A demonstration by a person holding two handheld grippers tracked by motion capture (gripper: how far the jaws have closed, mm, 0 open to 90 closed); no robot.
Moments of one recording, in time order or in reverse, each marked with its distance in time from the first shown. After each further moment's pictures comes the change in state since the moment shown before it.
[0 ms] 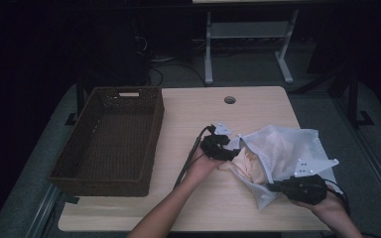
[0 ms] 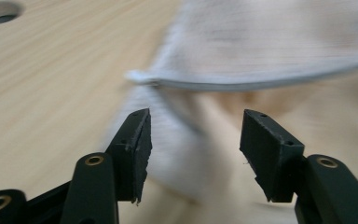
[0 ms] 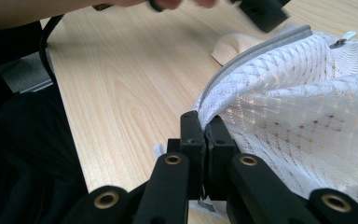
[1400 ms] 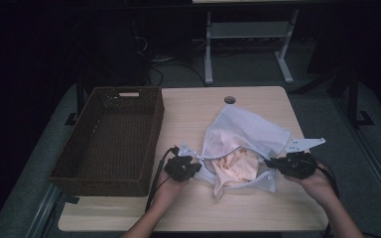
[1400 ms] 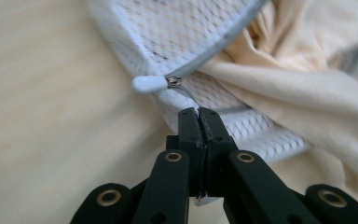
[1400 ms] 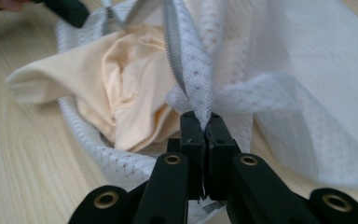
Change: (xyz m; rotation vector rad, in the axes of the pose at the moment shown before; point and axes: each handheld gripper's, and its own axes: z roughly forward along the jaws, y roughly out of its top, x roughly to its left) left arm -0.010 -0.090 -0.088 0.088 0.084 -0.115; right arm -0.054 0.020 0.027 0.031 -0.164 0.023
